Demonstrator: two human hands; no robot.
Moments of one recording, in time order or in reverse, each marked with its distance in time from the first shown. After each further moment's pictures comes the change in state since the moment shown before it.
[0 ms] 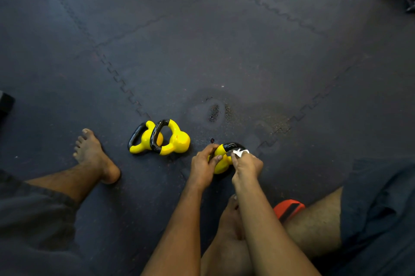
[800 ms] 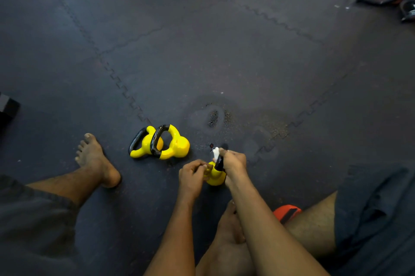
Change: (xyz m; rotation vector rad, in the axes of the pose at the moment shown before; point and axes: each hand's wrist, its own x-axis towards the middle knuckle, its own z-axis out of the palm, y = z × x) left_hand -0.019 -0.019 -0.007 -0.385 0.150 -0.198; right_hand 0.008 0.017 0.015 -0.383 -0.335 -0.069
